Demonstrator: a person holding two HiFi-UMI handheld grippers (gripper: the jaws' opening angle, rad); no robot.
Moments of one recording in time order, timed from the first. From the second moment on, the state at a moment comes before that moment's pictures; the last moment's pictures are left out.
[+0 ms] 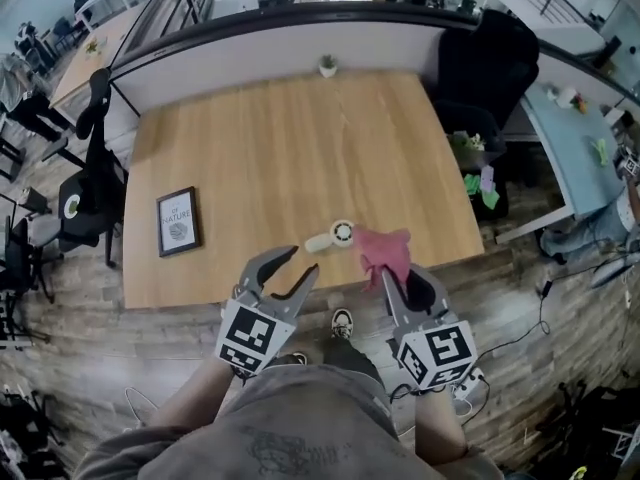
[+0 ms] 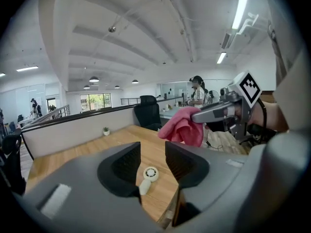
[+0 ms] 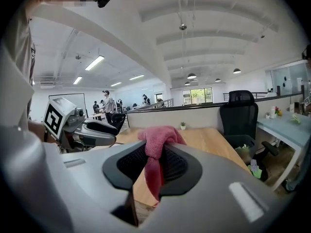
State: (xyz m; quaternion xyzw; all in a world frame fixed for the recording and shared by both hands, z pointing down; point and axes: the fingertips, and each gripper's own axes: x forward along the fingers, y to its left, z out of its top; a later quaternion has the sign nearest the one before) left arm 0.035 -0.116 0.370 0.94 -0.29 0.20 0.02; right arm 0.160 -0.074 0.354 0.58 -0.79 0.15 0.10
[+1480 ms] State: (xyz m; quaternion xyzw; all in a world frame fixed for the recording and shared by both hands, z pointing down) left arm 0.060 -0.180 0.523 0.89 -0.25 0.37 0.06; right arm 0.187 -0.185 0.476 0.48 -0.81 0.27 0.18
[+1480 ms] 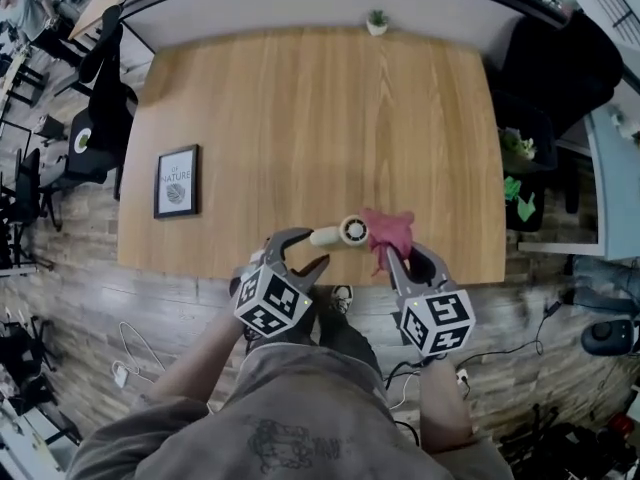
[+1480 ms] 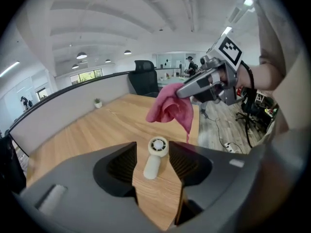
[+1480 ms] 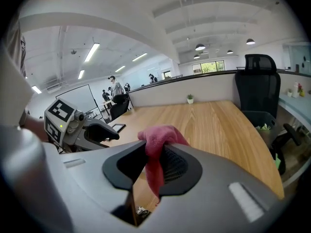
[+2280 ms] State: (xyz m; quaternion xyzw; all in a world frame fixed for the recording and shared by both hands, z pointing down) left arm 0.052 -0.198 0.667 0.87 -0.21 0.44 0.09; right arm 0.159 -0.202 0.595 0.50 -0.78 0.32 0.21
